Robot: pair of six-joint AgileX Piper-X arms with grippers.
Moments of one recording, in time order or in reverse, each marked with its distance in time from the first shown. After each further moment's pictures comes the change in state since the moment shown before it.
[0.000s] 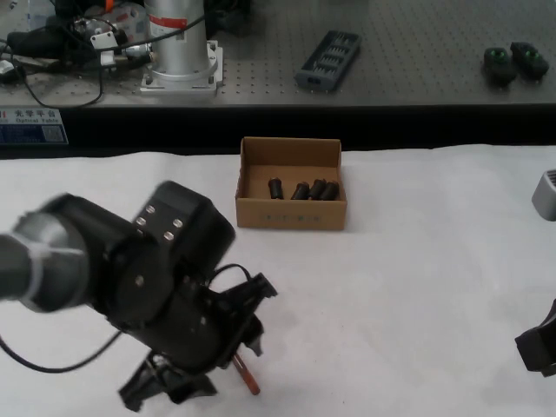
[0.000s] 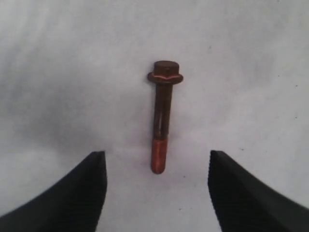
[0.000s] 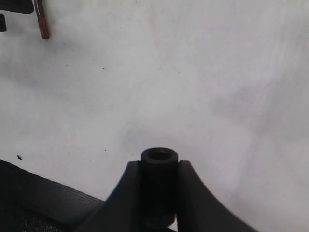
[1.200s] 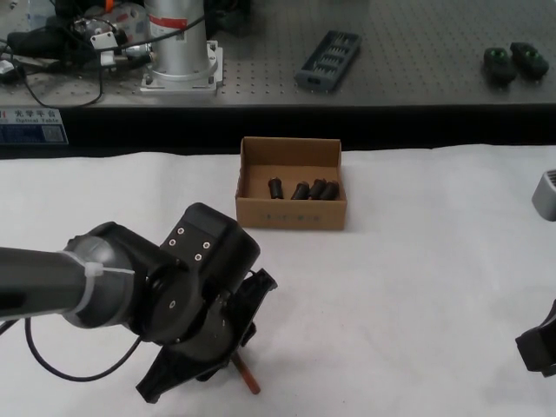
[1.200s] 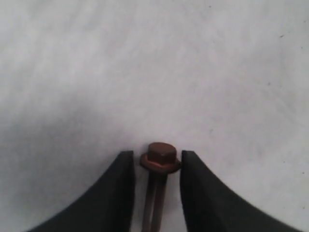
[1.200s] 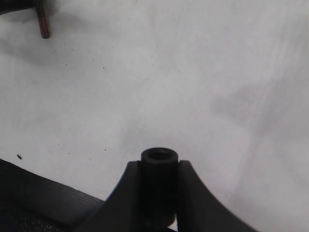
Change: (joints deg) left arm -1.7 6.8 -0.2 -9.0 -11.7 -6.0; right arm 0.0 0.0 0.0 0.0 0.0 0.0
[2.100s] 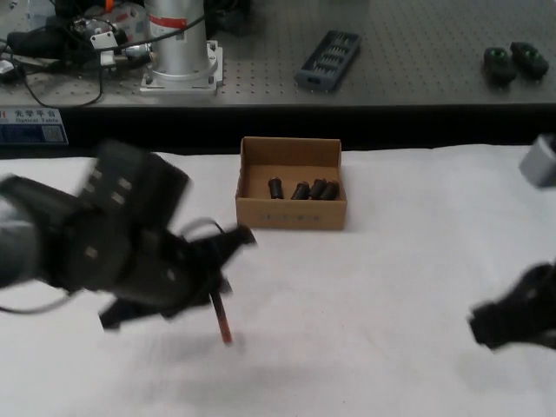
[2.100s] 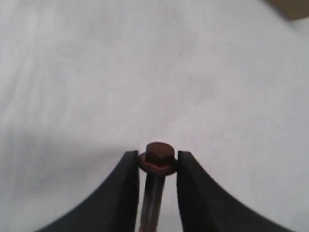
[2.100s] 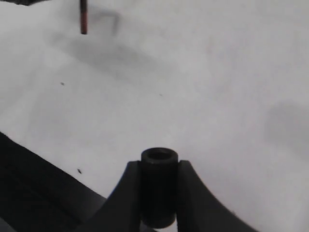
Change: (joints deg) left arm 9.9 -10.7 0.5 -1.6 11.1 24.1; right arm 0.0 0.2 0.0 -13.3 -15.2 -0.3
